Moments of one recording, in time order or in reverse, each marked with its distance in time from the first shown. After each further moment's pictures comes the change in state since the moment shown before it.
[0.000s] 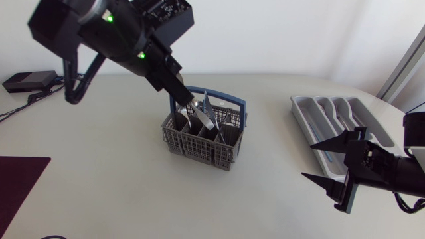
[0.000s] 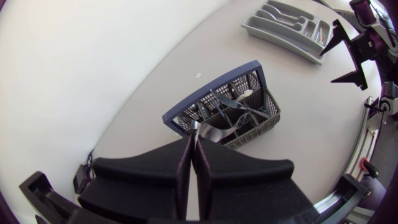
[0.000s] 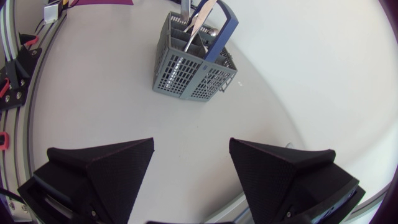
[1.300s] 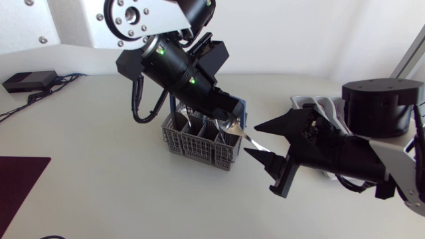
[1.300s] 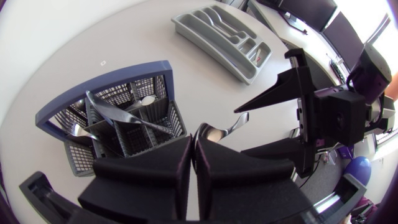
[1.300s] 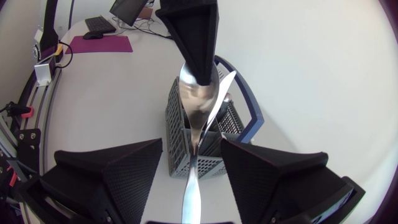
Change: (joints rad) left arm 0.040 0.200 -0.023 0.124 0.616 -0.277; right arm 0.696 0.068 0.120 0.298 0.406 0.607
